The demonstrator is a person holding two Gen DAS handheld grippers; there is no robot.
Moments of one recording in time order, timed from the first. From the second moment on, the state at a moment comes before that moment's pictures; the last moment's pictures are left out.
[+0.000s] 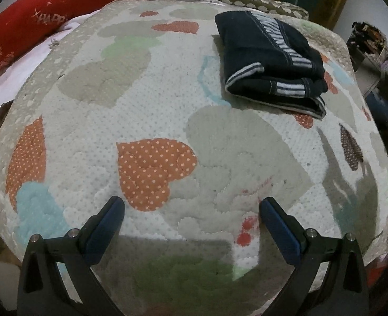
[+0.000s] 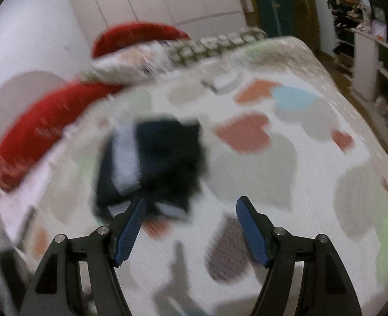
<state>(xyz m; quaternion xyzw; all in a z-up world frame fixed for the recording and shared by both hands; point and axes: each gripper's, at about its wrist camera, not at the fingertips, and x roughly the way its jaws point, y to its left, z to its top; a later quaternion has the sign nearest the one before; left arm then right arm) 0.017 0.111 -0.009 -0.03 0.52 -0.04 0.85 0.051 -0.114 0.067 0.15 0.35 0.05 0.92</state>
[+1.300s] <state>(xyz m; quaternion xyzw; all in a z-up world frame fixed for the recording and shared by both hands) -0.006 0.079 0.040 0.01 0.47 -0.08 0.88 0.012 -0.109 0.017 0.11 0.41 0.03 0.90</state>
